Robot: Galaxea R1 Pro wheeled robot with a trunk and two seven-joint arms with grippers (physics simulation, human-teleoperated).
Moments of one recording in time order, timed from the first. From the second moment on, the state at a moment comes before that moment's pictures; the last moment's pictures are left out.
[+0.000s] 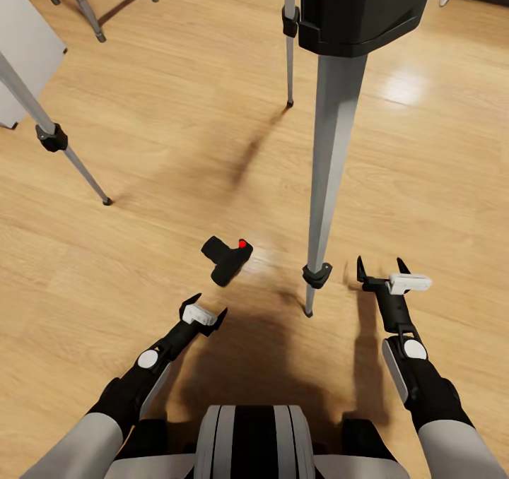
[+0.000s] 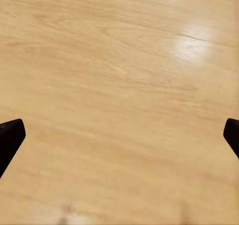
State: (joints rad) left arm -0.63 0.04 -0.20 -0.71 0.00 -0.38 -0.33; right arm -0.57 -0.09 -0.16 -1.02 -0.01 -0.54 0.07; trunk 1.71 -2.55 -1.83
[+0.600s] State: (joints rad) left arm -0.63 0.02 -0.23 -0.70 0.00 -0.38 -0.33; right arm -0.57 -0.09 -0.16 -1.02 -0.01 -0.54 0.07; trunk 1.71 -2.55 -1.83
